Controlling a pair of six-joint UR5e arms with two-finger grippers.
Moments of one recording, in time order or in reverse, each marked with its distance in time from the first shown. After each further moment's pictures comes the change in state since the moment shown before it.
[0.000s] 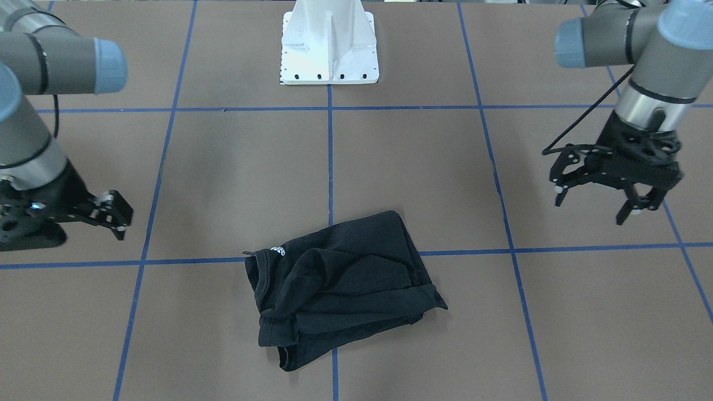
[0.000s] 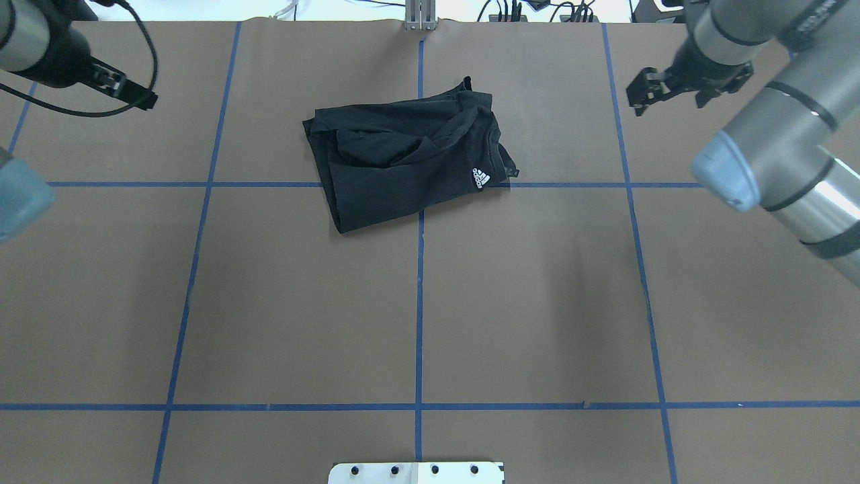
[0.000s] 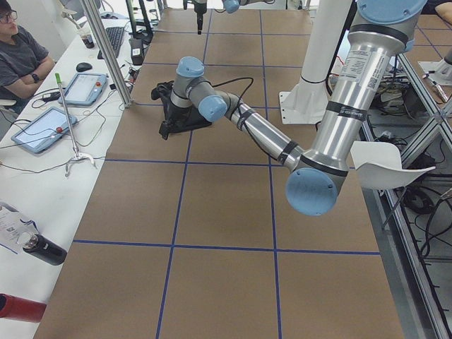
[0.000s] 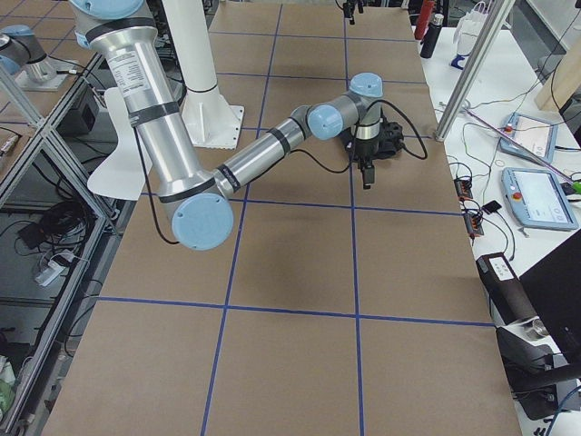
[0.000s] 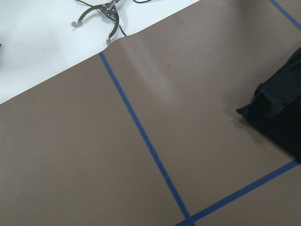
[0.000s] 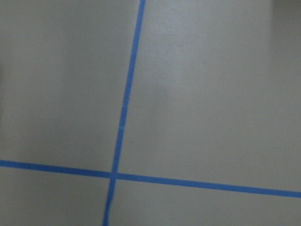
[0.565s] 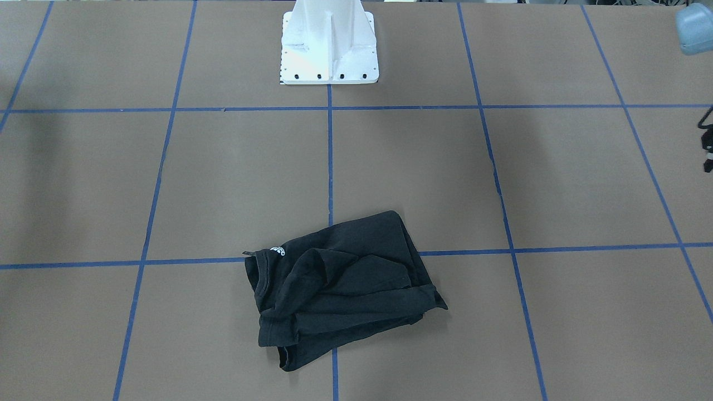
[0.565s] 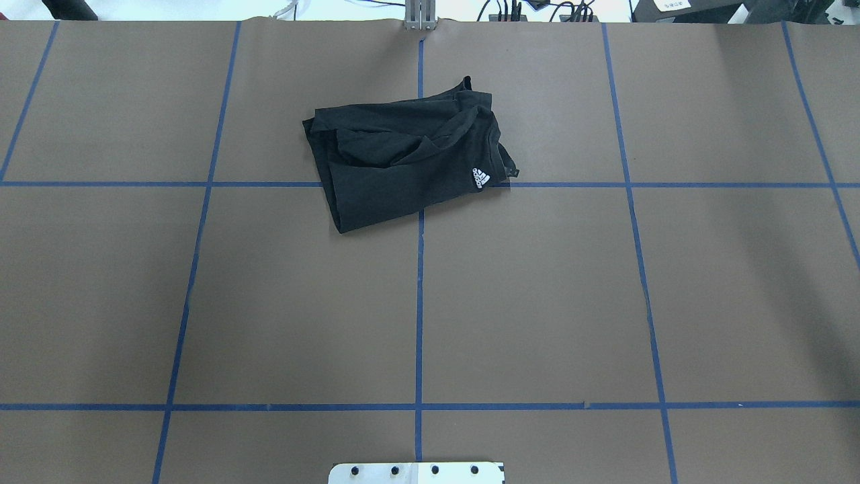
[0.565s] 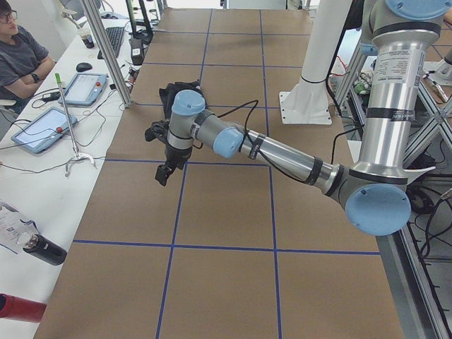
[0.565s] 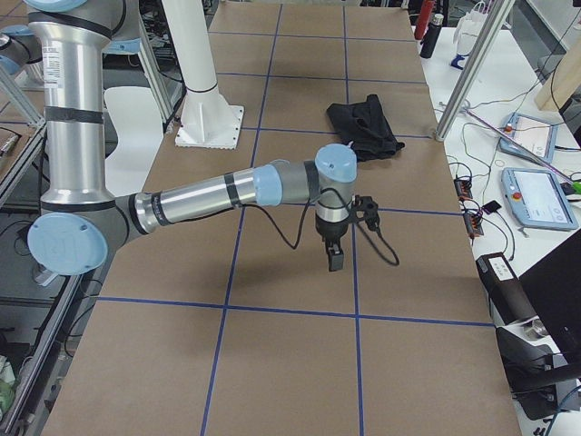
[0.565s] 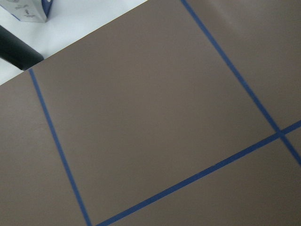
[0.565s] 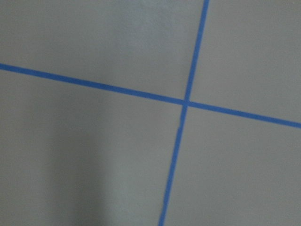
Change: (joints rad) left arm -0.252 0.197 0.046 0.011 -0.073 0.335; right arm 0.376 -0.400 0.035 -0.006 0.133 -0.553
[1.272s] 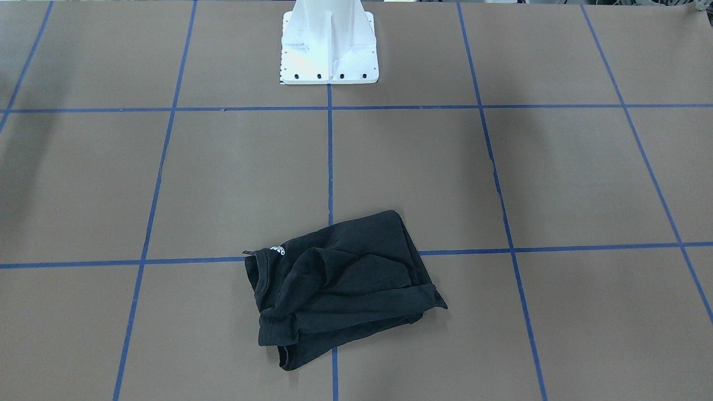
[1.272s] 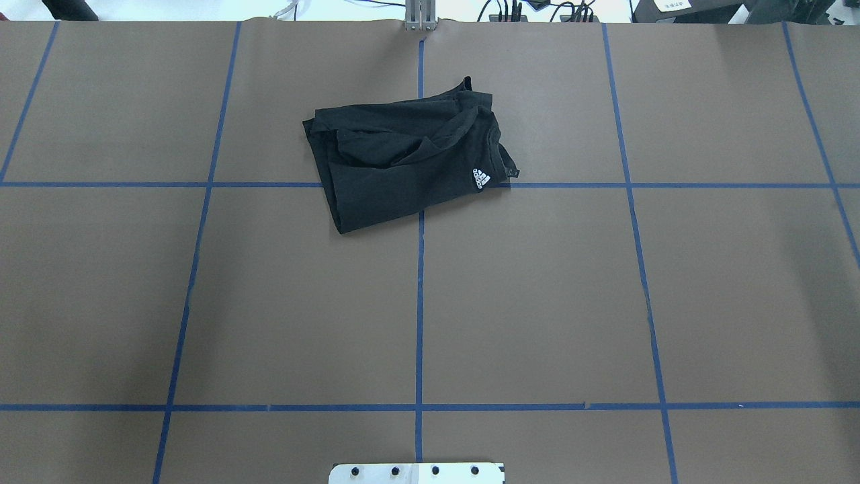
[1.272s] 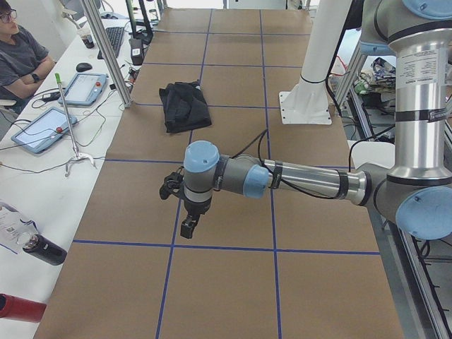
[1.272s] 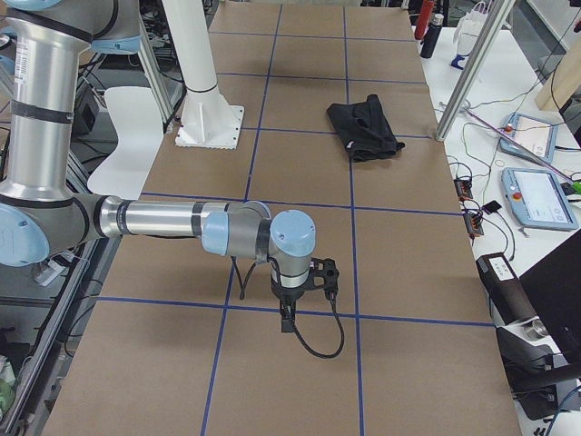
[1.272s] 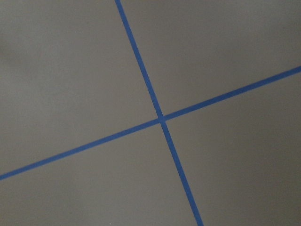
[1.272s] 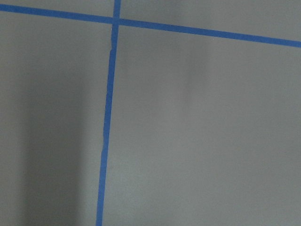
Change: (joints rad) left arm -0.103 0.174 0.047 0.054 -0.093 0.083; right arm 0.113 -0.100 -0.093 0.007 0.035 -0.098
